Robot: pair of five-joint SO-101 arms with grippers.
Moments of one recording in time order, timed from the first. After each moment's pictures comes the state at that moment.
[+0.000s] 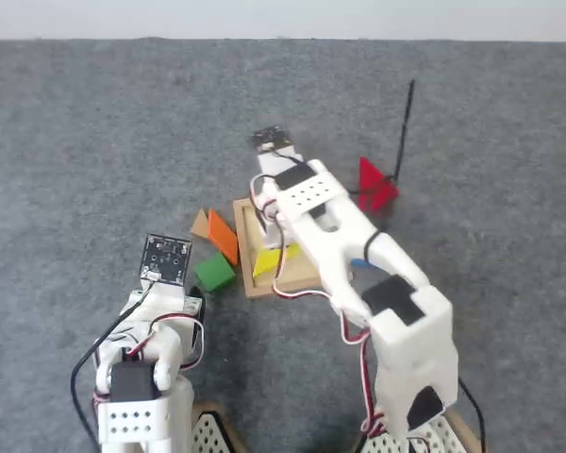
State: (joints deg) left arm -9.5 -103.0 96.9 71.9 -6.5; right arm -36.4 27.8 -4.7 68.3 -10.3
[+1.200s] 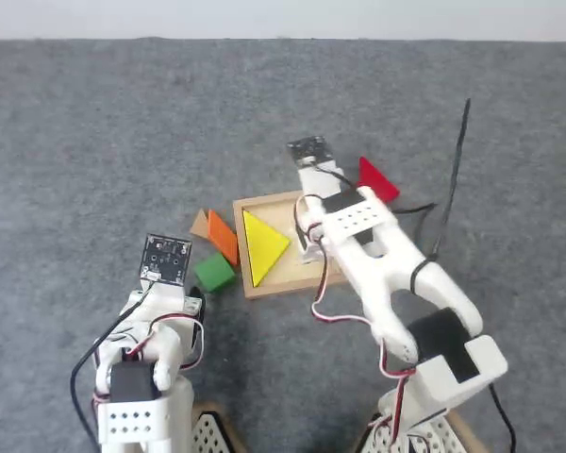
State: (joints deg) left arm -9.5 -103.0 96.9 71.9 -6.5; right arm -28.0 6.0 25.7 54.6 -5.8
